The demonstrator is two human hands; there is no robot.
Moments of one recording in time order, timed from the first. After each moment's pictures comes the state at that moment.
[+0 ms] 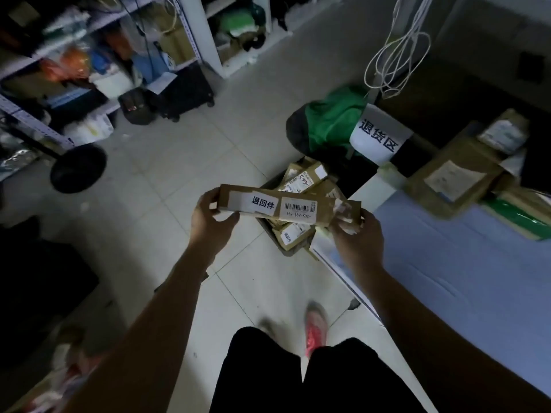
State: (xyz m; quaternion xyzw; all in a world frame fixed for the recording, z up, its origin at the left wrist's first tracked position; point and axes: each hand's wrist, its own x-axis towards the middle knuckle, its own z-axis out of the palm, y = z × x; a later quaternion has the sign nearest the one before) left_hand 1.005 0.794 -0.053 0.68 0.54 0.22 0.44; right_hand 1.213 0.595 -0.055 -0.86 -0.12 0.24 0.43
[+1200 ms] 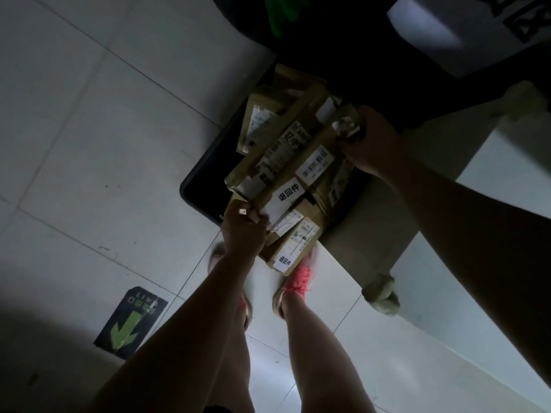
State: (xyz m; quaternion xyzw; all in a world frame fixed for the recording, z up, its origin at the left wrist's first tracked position) left_hand 1.220 0.964 -0.501 0.62 0.59 -0.07 0.51; right_hand 1.487 0.870 -0.481 -0.90 -0.16 0.36 0.20
